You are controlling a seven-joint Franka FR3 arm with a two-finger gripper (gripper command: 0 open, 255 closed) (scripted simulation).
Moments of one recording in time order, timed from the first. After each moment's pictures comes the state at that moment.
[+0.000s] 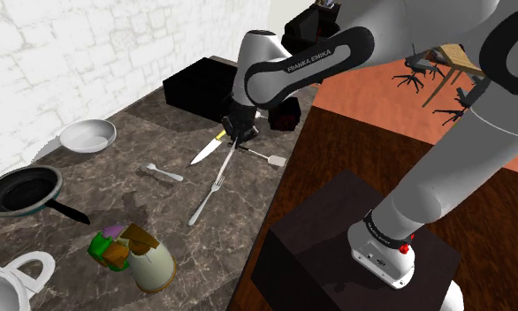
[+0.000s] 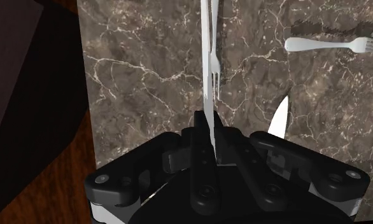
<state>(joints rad) -0.06 0.02 0.47 -2.25 0.15 2.32 1.39</state>
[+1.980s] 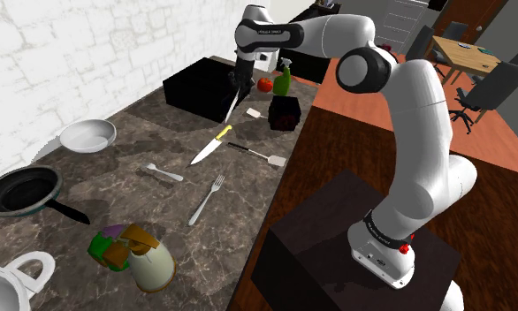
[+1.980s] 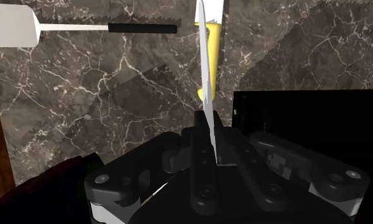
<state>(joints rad) -0.18 0.82 0.26 -1.08 -0.06 1.89 1.10</state>
